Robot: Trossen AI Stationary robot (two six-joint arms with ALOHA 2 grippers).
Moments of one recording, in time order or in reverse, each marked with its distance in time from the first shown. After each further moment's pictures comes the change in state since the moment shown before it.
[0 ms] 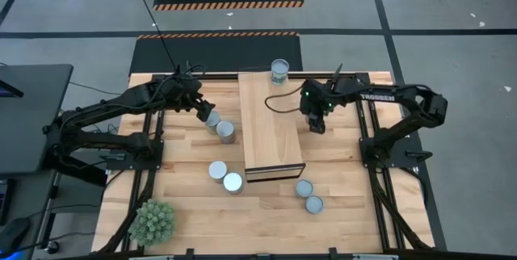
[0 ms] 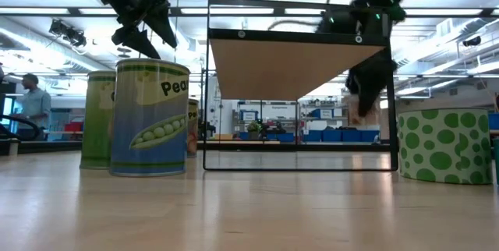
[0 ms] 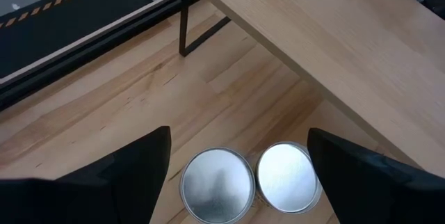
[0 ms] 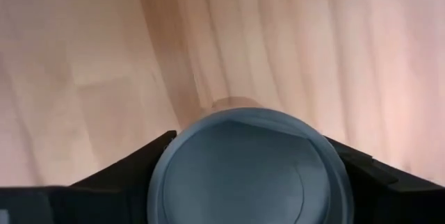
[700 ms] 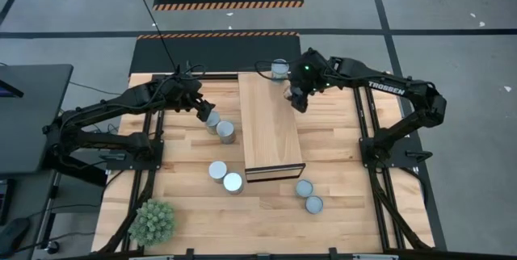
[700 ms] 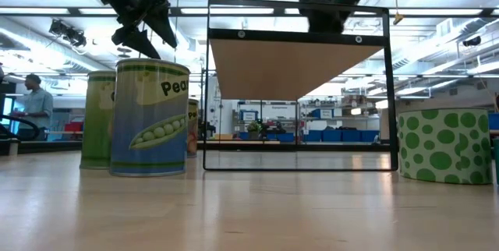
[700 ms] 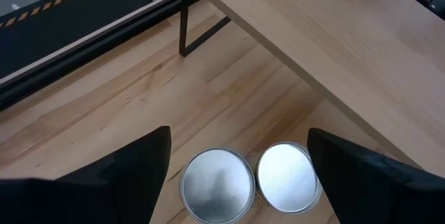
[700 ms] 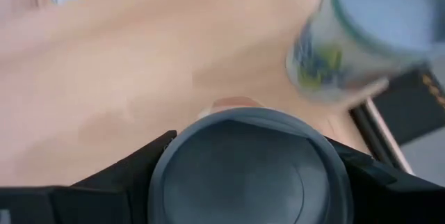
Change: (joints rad) left arm 0.000 0.000 0.000 0.000 0.000 -0.001; right arm 0.019 0.016 0.350 0.080 -0.020 0.189
